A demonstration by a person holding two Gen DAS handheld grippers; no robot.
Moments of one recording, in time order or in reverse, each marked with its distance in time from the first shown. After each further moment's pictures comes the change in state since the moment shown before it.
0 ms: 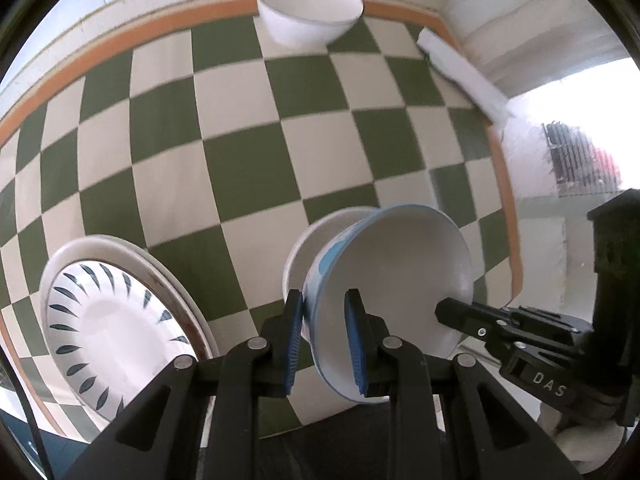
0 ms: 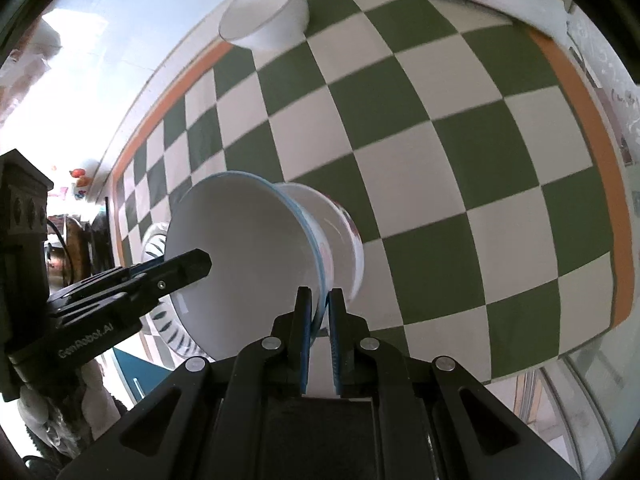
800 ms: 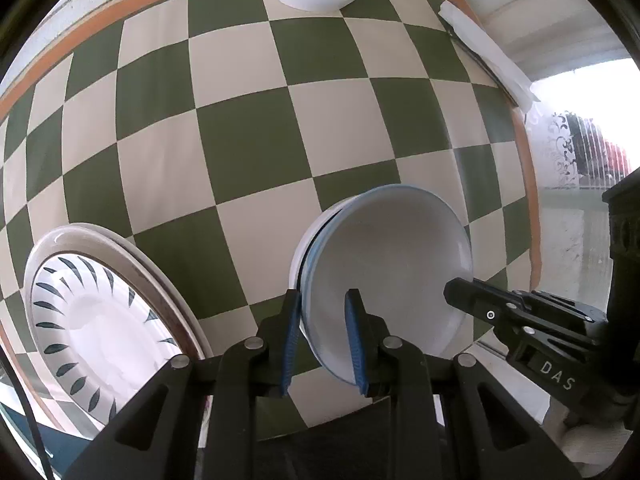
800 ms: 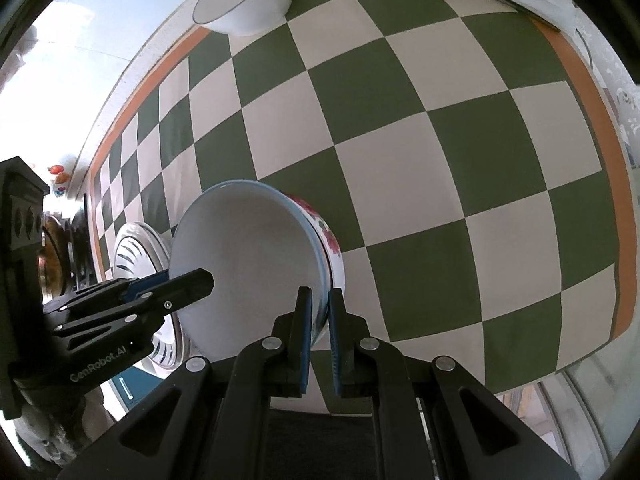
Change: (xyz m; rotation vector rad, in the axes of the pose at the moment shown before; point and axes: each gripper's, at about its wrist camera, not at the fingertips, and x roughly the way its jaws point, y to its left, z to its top) left arm 0.029 0.002 0.002 -0.025 0.074 0.016; right arm 0.031 -0.004 0.015 -0.005 0.029 -0.062
